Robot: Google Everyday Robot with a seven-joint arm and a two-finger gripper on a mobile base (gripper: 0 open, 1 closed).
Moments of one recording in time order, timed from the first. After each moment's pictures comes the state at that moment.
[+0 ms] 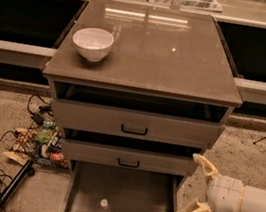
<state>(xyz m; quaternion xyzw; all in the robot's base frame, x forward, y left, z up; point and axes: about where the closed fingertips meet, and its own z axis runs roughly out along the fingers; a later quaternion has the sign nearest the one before) 0.396 -0.160 0.697 -0.48 0.71 0.26 0.45</state>
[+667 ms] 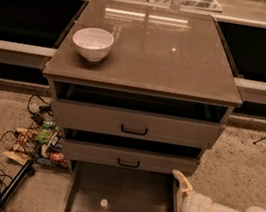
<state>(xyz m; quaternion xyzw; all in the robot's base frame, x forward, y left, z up) 0.394 -0.127 0.603 -0.48 0.69 0.27 0.47</state>
